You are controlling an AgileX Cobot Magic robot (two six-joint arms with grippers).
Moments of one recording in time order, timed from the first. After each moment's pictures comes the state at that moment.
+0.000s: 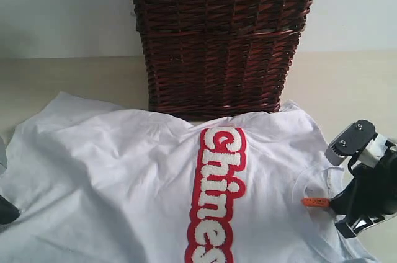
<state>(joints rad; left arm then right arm) 0.22 1.76 -0.56 -0.88 0.53 2.09 0.00 1.68 -0.48 1.15 0.37 -1.76</state>
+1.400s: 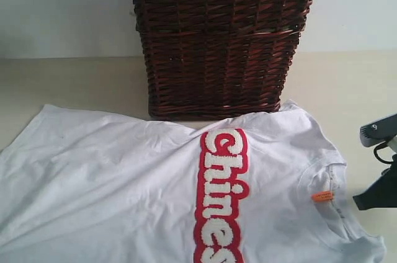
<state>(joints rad) 0.22 1.61 -0.47 -0.48 0.58 2.09 0.01 1.62 -0.43 1.25 -0.05 -1.53</state>
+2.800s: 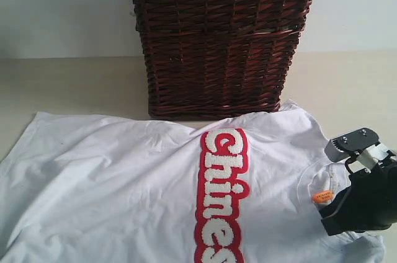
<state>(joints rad) 0.22 1.58 -0.56 -0.44 0.87 1.82 0.01 1.70 -0.44 1.25 0.45 -1.61</state>
